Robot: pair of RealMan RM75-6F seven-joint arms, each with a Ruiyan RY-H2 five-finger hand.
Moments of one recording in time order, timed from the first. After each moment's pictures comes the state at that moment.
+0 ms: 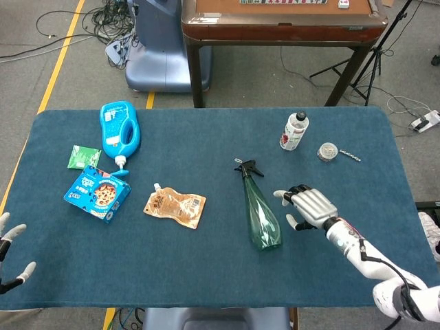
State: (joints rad) left arm 0.05 -1.02 -0.01 -1.71 1.56 1.63 0.03; right arm 0.76 -1.02 0.04 -1.85 -1.05 0.72 -0.15
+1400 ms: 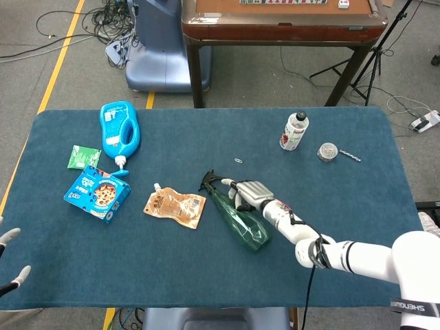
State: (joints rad) left arm 0.07 -1.02 0.00 -1.70 1.55 1.64 0.02; right arm 1.07 -1.48 0.13 -1.44 -0.70 0.52 -0.08
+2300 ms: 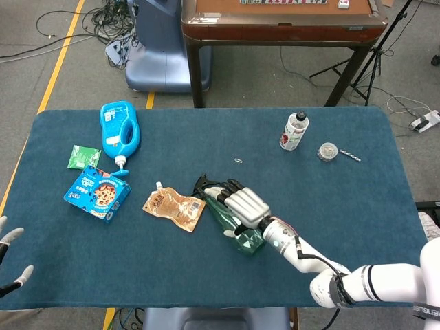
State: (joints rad) left arm 0.06 -1.02 0.00 -1.70 1.56 1.63 0.03; right arm 0.99 -1.34 0.07 -1.84 -1.00 0.90 -0.33
